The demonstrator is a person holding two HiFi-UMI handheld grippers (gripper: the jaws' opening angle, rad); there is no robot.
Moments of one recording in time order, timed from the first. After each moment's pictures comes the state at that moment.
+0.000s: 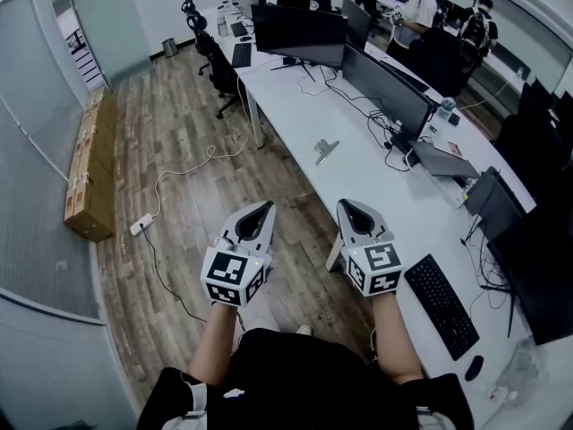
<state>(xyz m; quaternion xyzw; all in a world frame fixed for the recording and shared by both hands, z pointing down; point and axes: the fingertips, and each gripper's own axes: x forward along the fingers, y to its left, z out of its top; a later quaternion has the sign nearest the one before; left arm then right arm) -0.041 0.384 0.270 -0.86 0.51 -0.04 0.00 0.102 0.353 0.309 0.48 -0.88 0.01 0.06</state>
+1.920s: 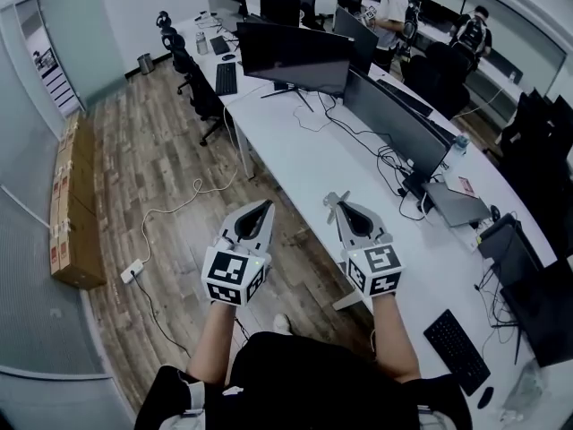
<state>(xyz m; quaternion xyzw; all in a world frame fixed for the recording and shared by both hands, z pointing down) -0.131 0.097 0.253 -0.88 0.48 -0.03 0.01 0.013 0.083 0.294 0.50 -0.86 0.01 0.07</state>
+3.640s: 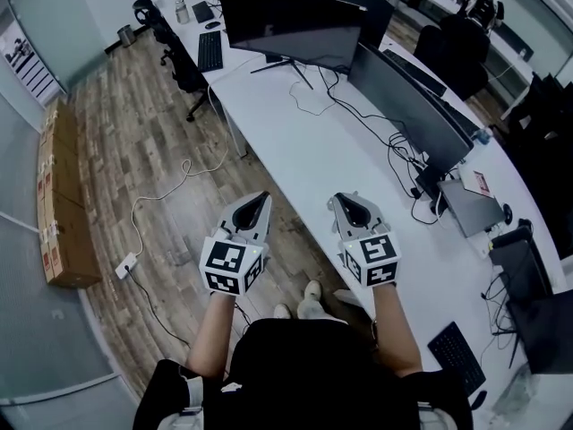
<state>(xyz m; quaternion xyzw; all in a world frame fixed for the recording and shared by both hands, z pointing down) -0.141 -0.078 0.340 -0.88 0.47 -0.07 -0.07 0.005 -0.080 0.377 0.50 -0.85 0.05 0.14</state>
